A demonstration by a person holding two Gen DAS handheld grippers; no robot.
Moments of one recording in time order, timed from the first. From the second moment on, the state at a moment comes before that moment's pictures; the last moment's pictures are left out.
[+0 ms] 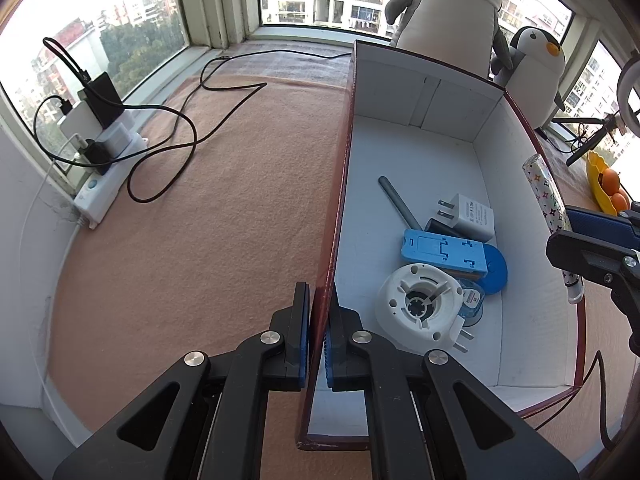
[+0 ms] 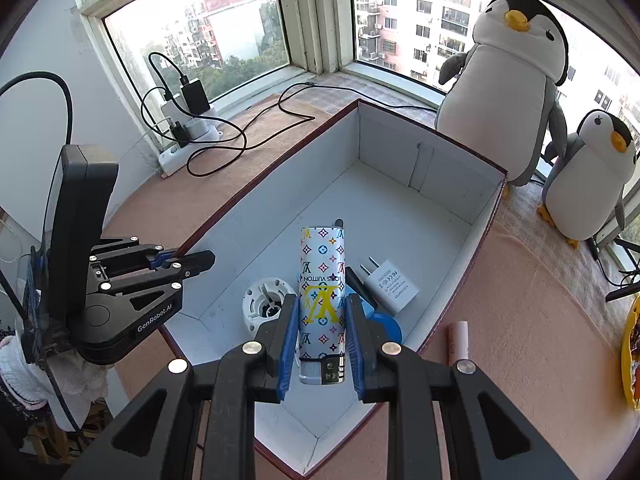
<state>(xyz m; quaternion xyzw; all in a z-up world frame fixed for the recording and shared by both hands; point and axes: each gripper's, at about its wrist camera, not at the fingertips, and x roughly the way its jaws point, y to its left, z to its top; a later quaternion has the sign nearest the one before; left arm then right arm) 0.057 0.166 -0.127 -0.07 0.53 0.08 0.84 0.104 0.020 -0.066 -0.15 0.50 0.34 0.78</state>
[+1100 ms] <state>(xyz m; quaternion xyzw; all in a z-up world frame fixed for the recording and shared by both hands) 0.060 0.166 -0.129 -0.07 0.53 0.07 0.84 0.143 -0.040 -0.064 -0.08 0.49 0.30 0.82</state>
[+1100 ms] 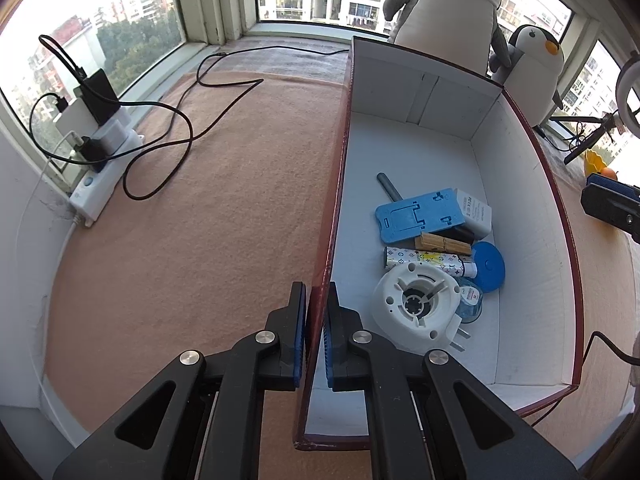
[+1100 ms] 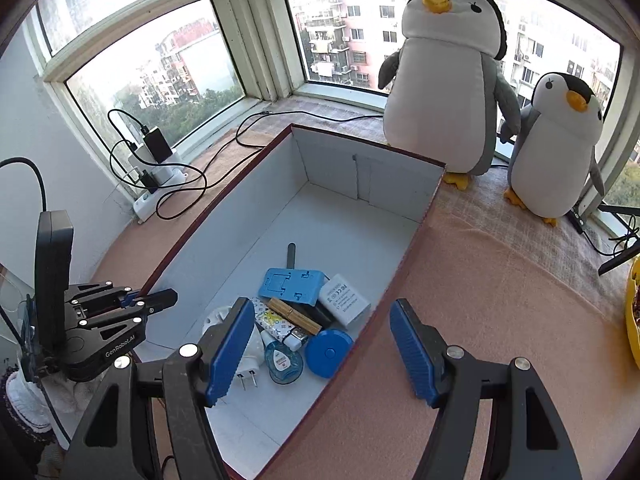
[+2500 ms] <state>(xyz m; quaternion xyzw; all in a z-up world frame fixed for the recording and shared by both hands) 0.058 0.167 -0.131 -0.08 0.54 0.08 0.84 0.169 -0.104 -0.178 -0.10 0.59 0.20 0.77</state>
